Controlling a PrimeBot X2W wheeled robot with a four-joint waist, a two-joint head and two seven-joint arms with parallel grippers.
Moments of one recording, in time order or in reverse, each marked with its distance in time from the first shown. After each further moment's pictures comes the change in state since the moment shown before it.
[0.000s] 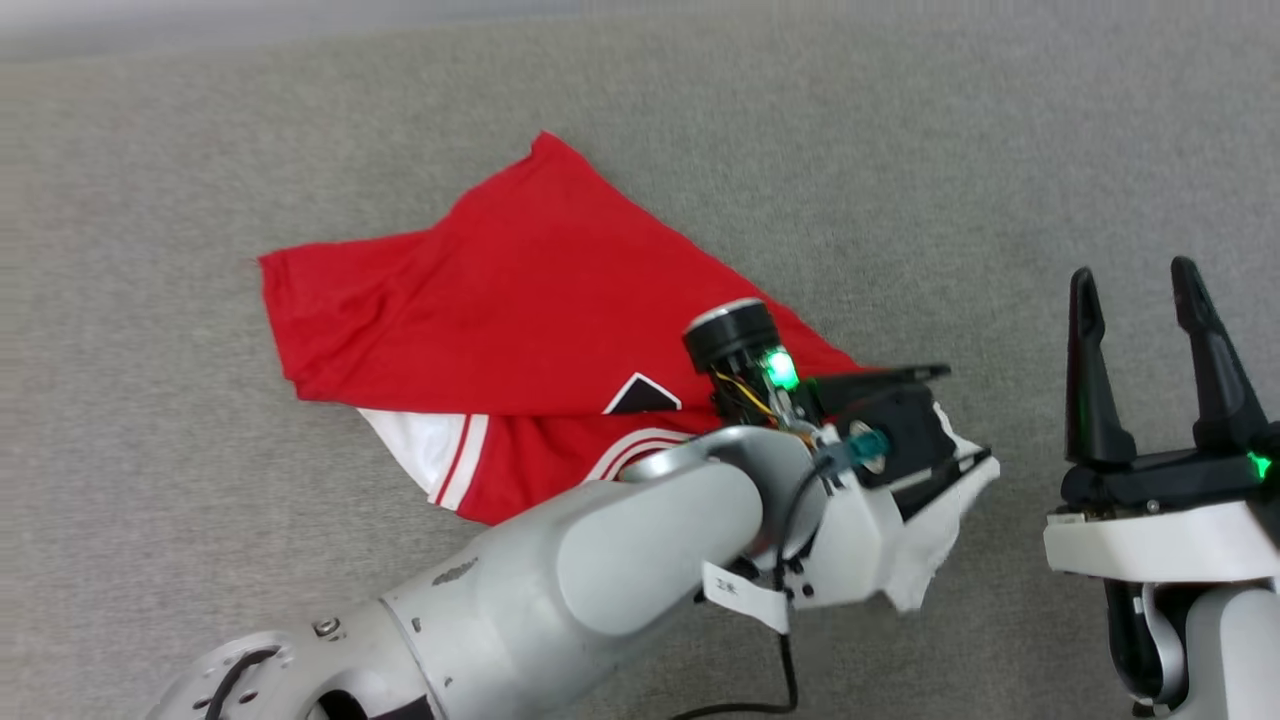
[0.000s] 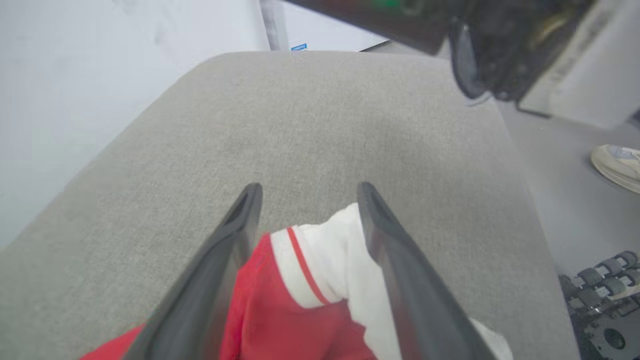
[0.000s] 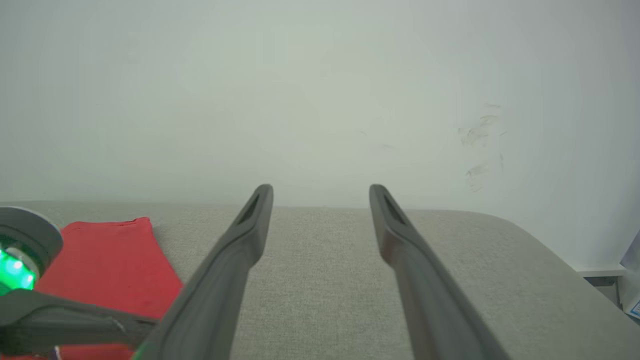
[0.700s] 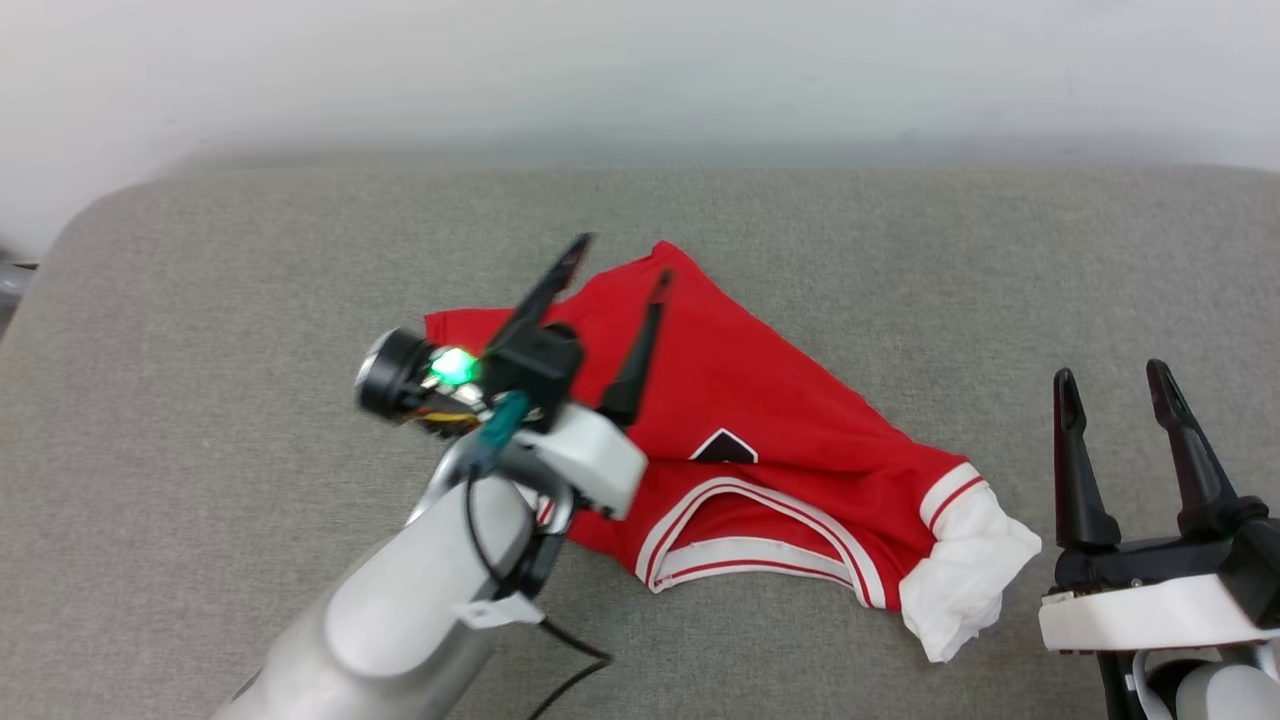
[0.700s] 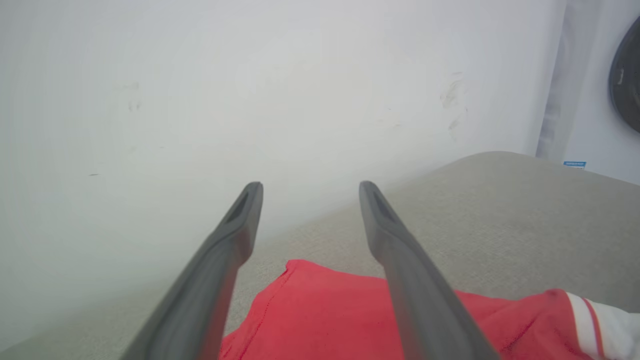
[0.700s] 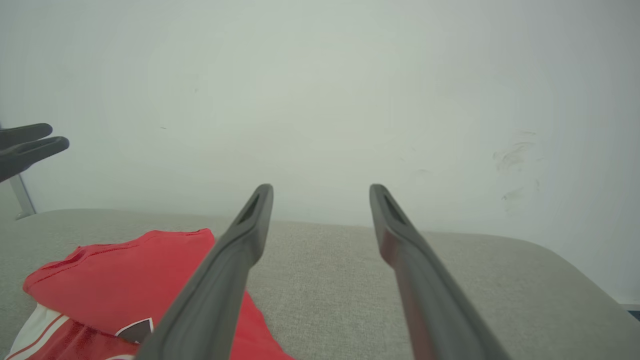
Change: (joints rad) left arm 0.305 0.183 0.453 -0.141 0.070 0.378 -0.216; right arm 0.129 0.000 -0.010 0.028 -0.017 0.000 0.000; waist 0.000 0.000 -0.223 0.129
